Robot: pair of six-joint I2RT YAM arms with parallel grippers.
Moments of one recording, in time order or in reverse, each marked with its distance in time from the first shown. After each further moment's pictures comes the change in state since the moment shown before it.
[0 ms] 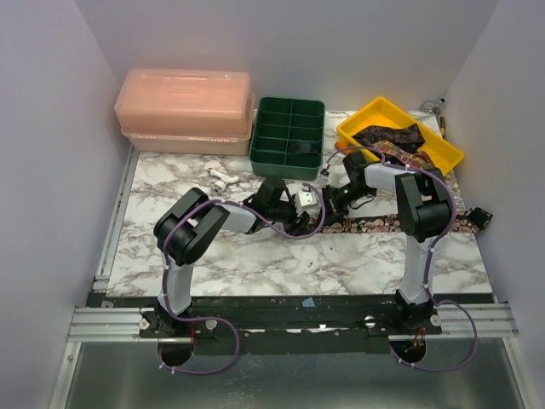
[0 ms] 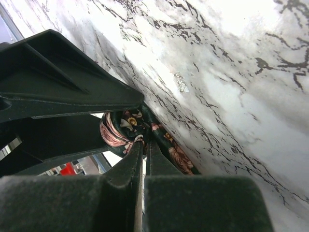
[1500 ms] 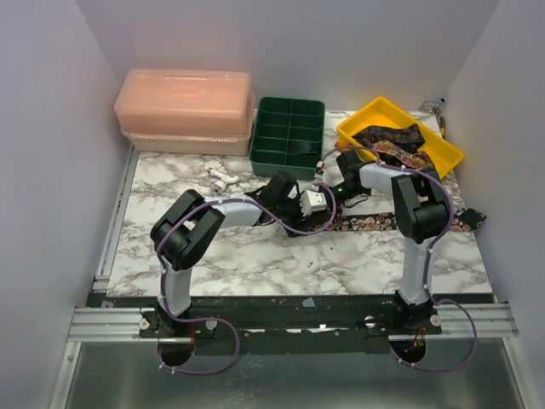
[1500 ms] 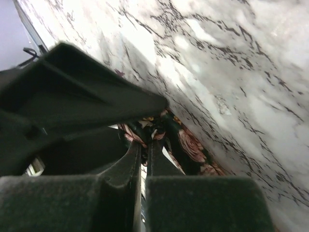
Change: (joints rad) left arm -0.042 -0.035 0.154 -0.415 -0.173 0.108; right arm 0.050 -0.007 0.015 0.047 -0.043 0.119
